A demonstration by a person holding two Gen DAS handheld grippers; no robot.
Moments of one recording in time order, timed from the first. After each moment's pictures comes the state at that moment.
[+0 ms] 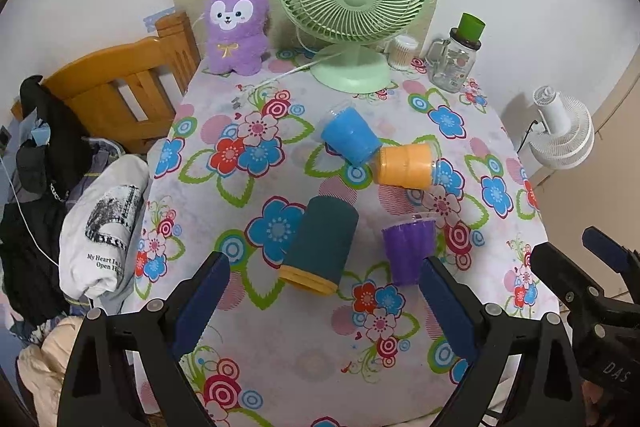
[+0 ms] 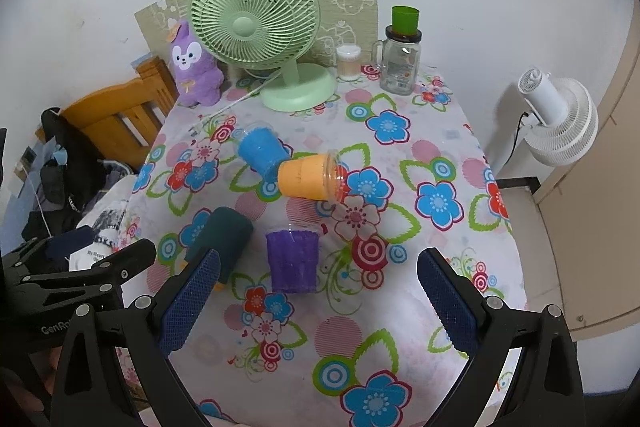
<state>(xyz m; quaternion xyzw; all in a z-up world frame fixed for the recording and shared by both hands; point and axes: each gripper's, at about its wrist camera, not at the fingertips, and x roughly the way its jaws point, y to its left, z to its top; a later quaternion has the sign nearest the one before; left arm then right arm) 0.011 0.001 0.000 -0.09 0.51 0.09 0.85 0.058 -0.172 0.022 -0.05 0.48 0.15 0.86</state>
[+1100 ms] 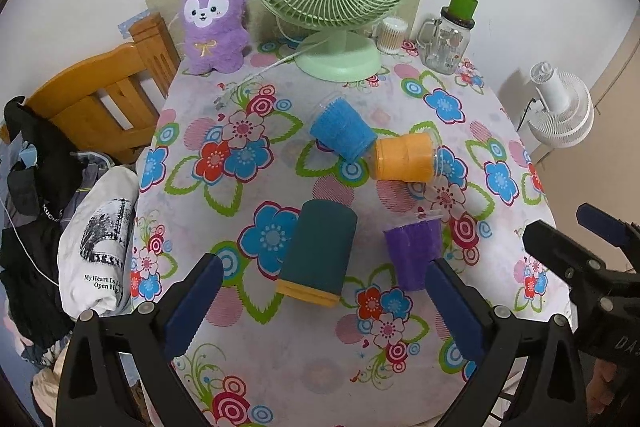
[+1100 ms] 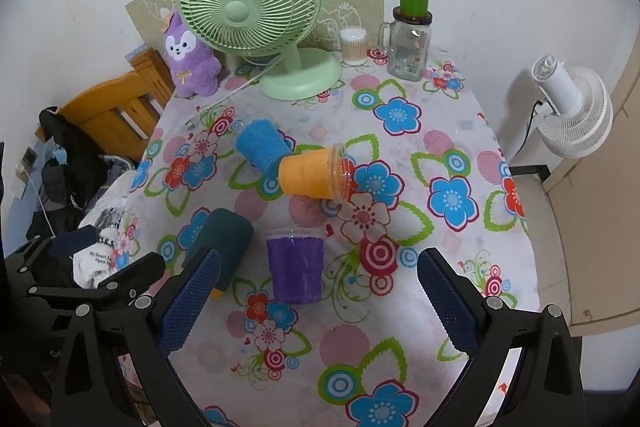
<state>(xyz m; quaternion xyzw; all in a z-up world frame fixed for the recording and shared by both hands) 0.039 0.005 -0.018 -0.06 0.53 0.07 0.84 0.089 -0.164 0.005 -0.04 0.51 0.15 0.84</state>
